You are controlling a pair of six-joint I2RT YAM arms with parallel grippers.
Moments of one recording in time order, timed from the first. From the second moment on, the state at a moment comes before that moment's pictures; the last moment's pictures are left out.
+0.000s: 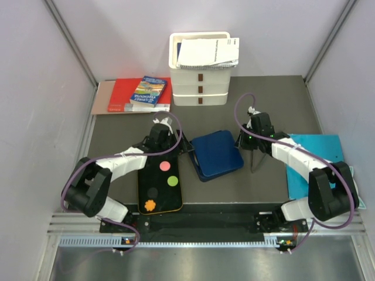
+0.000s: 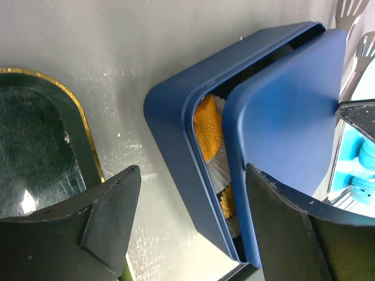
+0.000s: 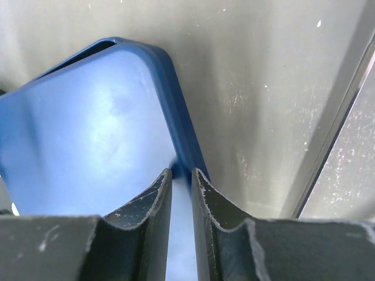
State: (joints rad) left arm -0.53 1.46 0.72 0.07 0.19 -0.82; right arm 0.34 1.39 0.81 -0.28 -0.13 0.46
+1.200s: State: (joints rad) left arm -0.53 1.39 0.74 0.02 0.05 -0.77; right arm 0.34 1.29 0.81 -0.34 -0.06 0.46
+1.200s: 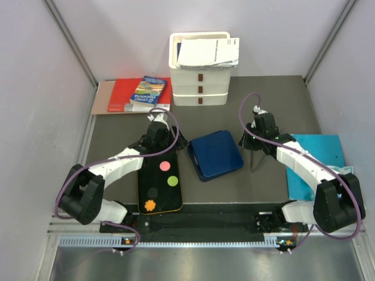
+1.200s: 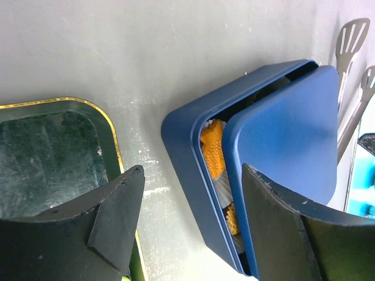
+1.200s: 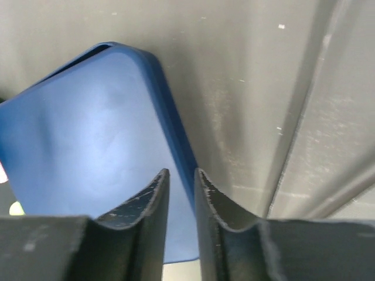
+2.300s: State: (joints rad) left arm -0.53 1.42 0.73 -0.06 0.00 -0.78; right arm 0.41 1.33 0.69 -0.39 0.01 0.50
